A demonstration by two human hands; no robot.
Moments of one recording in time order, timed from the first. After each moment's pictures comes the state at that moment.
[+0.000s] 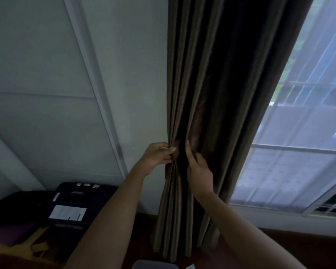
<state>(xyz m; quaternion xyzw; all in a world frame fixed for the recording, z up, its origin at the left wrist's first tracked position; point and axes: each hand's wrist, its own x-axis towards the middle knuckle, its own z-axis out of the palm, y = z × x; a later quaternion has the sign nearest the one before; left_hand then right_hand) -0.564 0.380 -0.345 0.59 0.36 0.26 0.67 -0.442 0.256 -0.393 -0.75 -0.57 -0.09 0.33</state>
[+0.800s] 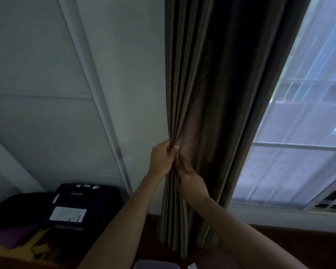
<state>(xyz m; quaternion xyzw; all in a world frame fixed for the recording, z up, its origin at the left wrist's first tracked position) -0.542 0.352 -0.350 0.76 0.37 0.40 0.35 -0.455 0.253 -0.410 -0.70 -0.65 -0.04 0.28</state>
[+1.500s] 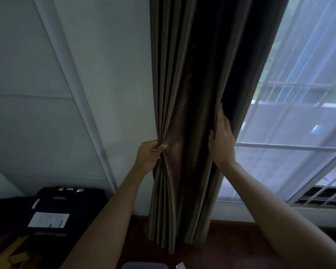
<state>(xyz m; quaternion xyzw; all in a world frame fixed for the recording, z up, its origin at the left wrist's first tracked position) -0.532 0.368 -0.347 0.71 0.35 0.36 0.49 -0.344 0.246 -0.299 -0.73 -0.50 -0.16 0.44</state>
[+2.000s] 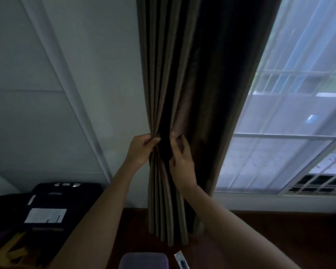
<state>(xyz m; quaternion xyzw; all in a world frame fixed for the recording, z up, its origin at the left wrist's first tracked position) -0.538 0.371 -0.356 0.71 0.36 0.35 0.50 -0.430 0.248 -0.388 -0.72 -0.55 -0.05 0.42</state>
